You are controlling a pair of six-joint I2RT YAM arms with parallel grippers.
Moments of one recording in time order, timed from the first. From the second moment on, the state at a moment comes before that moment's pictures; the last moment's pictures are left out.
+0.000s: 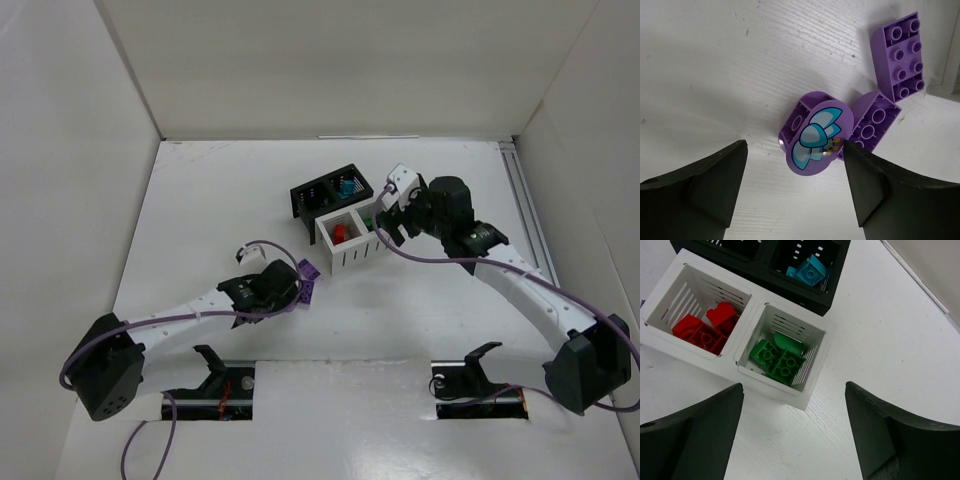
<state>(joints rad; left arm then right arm) -0.84 1.12 0.54 -0.52 -0.40 -1.21 0.46 1.21 0.97 -0.22 -0.17 -0.38</state>
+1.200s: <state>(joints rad) -0.83 1.07 0.81 -0.48 -0.52 -0.95 0.43 0.96 0.84 -0.26 -0.14 -0.40</state>
